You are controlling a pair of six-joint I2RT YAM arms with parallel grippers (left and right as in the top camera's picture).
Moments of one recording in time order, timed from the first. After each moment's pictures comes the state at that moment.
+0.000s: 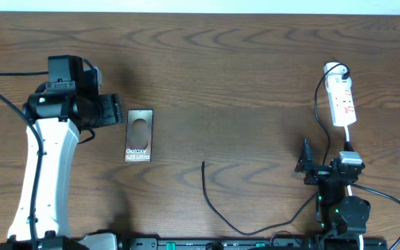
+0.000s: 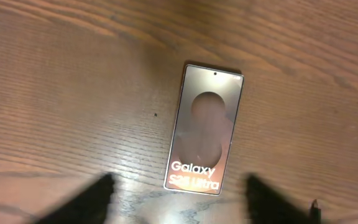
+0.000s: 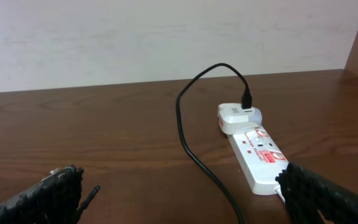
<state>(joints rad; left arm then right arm) 0.10 1.42 1.26 -1.03 0.10 -0.11 -0.03 0.01 0.01 -0.07 0.01 0.07</state>
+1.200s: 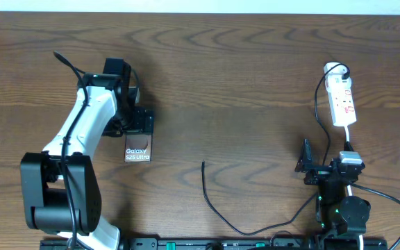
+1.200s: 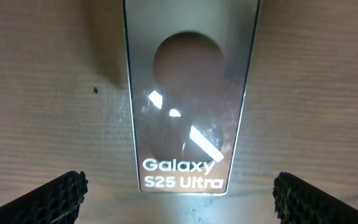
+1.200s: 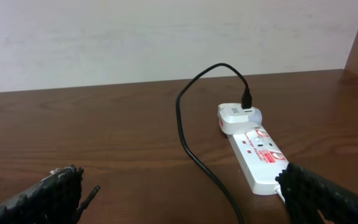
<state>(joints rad) -0.07 1.76 1.26 -1.05 0.05 -0.08 -0.03 0.01 0.01 -0.07 0.01 0.07</state>
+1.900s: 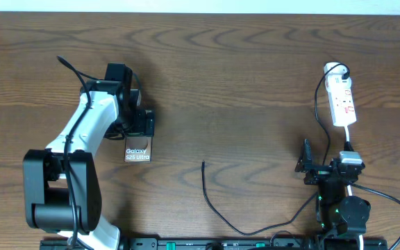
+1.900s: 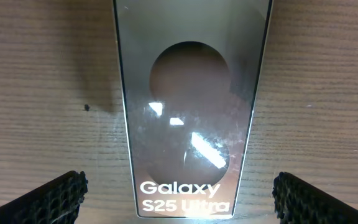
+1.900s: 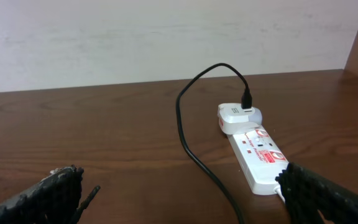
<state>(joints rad) -0.07 1.77 1.19 -0.95 0.06 -0.07 -0.03 0.01 0.01 -0.07 0.01 0.07</state>
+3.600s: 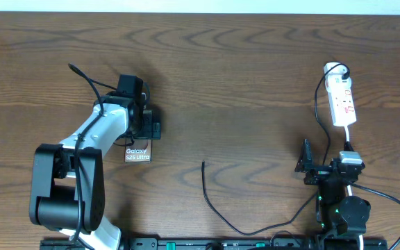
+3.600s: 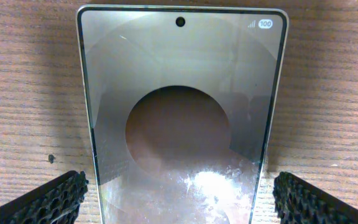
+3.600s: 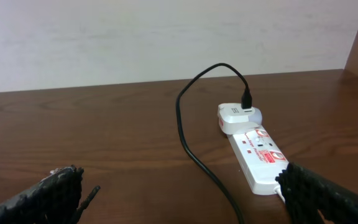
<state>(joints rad) -0.12 1.78 1.03 -0.66 -0.01 -0.15 -0.03 0.01 0.01 -0.07 0.01 0.07</state>
